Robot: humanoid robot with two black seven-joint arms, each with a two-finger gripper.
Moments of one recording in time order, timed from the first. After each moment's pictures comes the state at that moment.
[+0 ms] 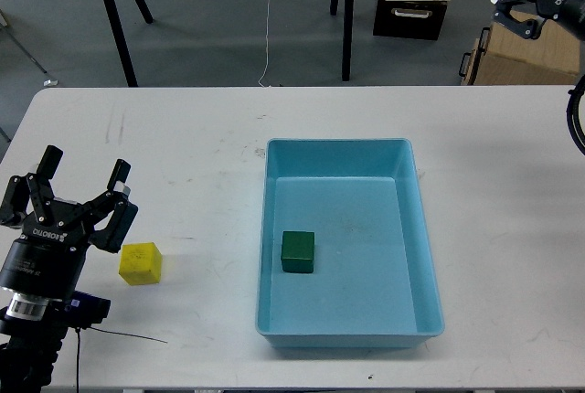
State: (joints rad) left arm 0.26 0.05 -1.54 -1.64 -0.47 -0.49 0.37; right arm 0.73 -0.66 0.83 0.90 0.34 0.49 0.08
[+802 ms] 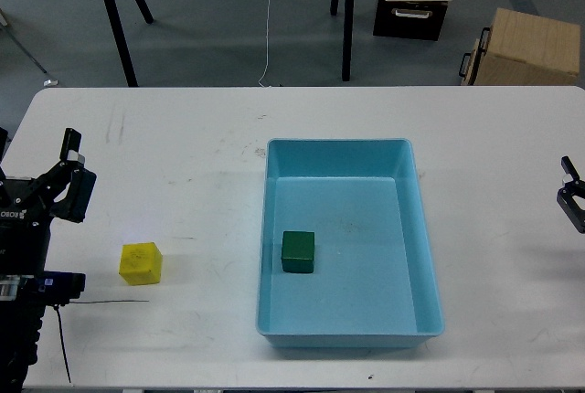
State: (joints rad) left arm 0.23 0.08 -1.61 -1.65 -0.47 -0.49 0.22; right arm -0.17 -0.57 1.36 1.37 0.40 0.49 0.07
